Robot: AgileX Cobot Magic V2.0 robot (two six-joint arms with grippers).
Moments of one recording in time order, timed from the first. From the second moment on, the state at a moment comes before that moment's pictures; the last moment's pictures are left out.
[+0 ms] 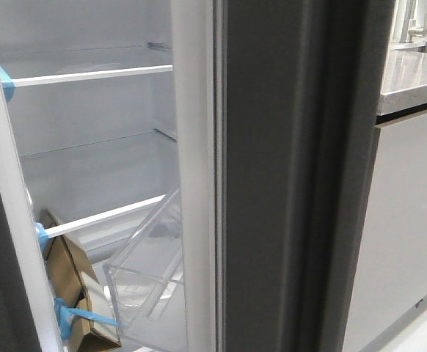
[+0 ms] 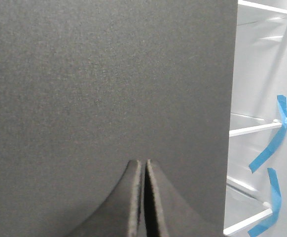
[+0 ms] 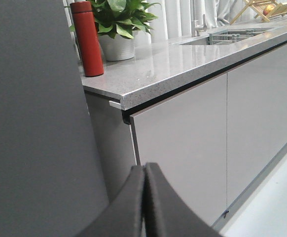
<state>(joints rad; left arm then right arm) 0.03 -0.01 0.00 -0.03 -0.13 -0.02 -0.16 -0.01 0.02 -0.17 0.05 0.27</state>
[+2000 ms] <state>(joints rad) 0.03 -0.01 0.00 -0.03 -0.13 -0.02 -0.02 0.22 -1.01 0.17 0.88 0.08</state>
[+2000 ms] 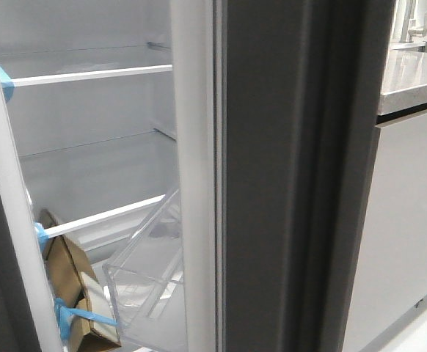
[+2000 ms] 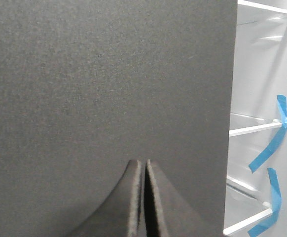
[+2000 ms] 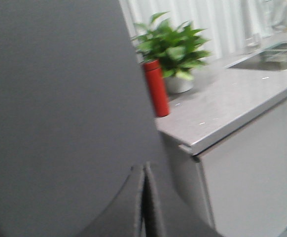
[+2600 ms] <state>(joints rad) 0.03 -0.01 0.00 -0.03 -0.13 -0.02 0.15 0.59 -1.19 0.34 0.84 -0.10</state>
